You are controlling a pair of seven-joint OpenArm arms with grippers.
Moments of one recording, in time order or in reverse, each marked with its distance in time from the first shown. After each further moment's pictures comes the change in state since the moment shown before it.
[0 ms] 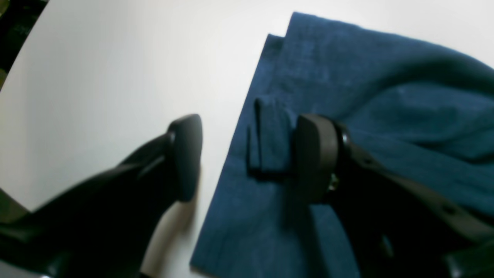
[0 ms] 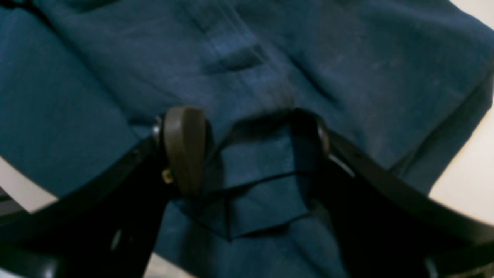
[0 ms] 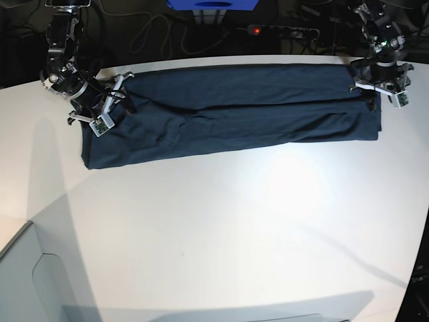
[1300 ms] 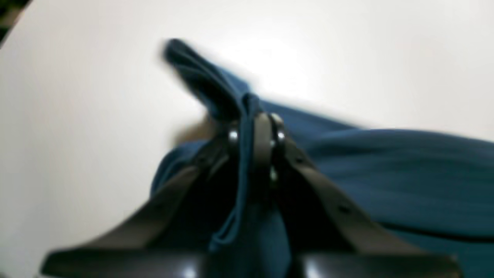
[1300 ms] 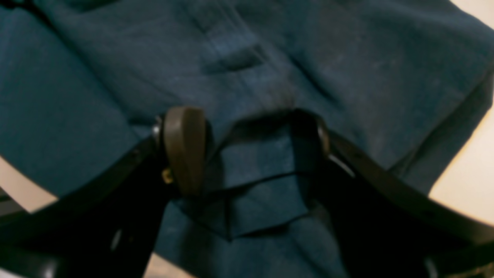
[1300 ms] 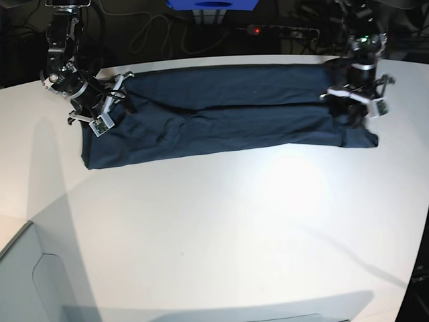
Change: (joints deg) left arm 4.5 7.0 12.8 18.1 -2.7 -0.4 0.2; right arm 0.0 0.0 0.0 0.0 0.0 0.0 -0.1
